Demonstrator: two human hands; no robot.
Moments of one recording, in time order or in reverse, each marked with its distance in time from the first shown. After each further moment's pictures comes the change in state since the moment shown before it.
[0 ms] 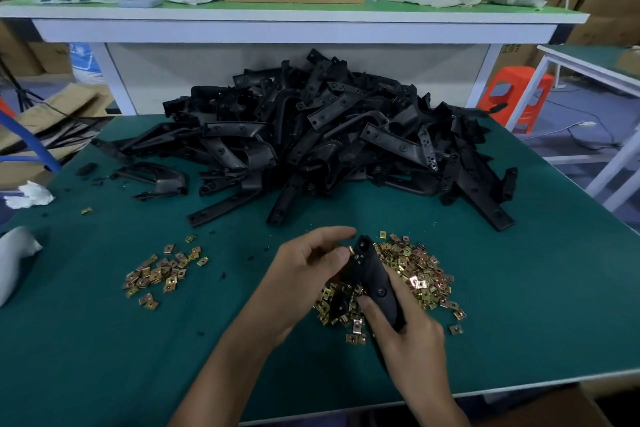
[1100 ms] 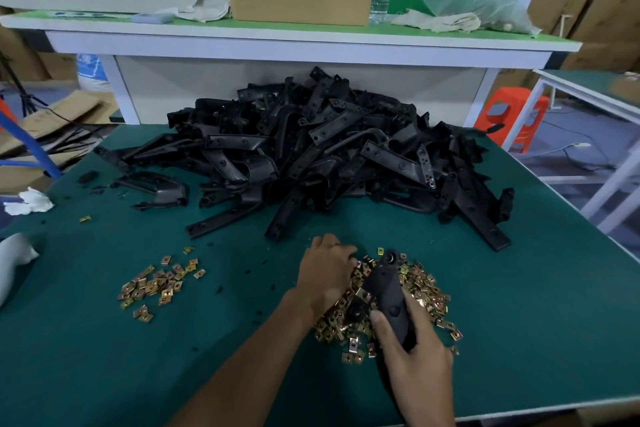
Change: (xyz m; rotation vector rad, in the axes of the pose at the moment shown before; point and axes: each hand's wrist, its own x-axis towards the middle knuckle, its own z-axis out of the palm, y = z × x) left_hand 0.105 -0.080 0.019 1.110 0.024 0.118; right_hand -0.002 -0.008 -0.006 0.152 0.104 0.210
